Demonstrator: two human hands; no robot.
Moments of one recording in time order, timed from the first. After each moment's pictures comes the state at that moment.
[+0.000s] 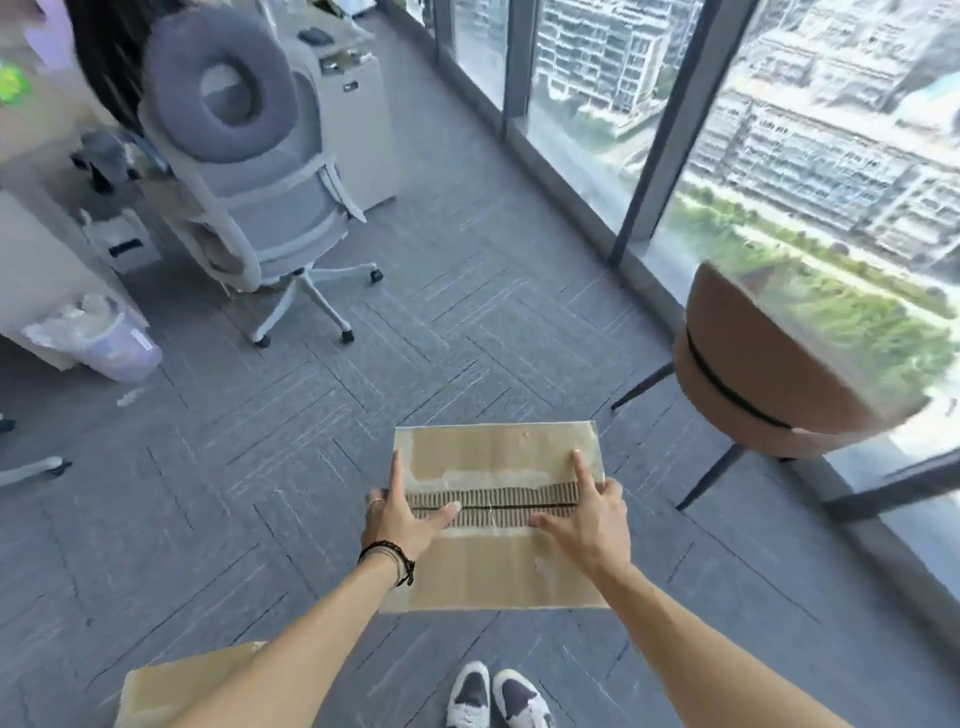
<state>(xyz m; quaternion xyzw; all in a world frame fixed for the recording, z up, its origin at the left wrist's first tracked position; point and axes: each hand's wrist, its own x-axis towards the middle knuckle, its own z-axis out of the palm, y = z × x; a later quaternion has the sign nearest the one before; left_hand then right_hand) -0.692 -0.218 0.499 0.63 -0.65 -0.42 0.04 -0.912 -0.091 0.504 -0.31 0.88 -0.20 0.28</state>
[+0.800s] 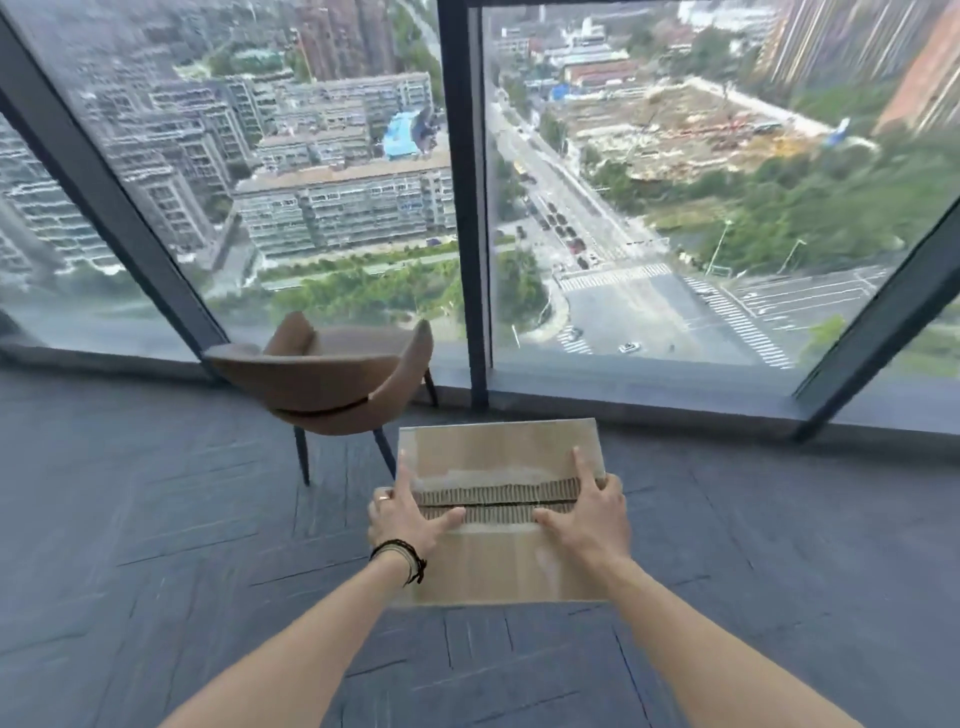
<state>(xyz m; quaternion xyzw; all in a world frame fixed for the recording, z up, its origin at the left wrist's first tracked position) -0.994 0.189 0.582 0.21 -0.92 -0.30 -0.12 -0.997 0.439 0.589 0.14 0.93 -0.33 0.08</state>
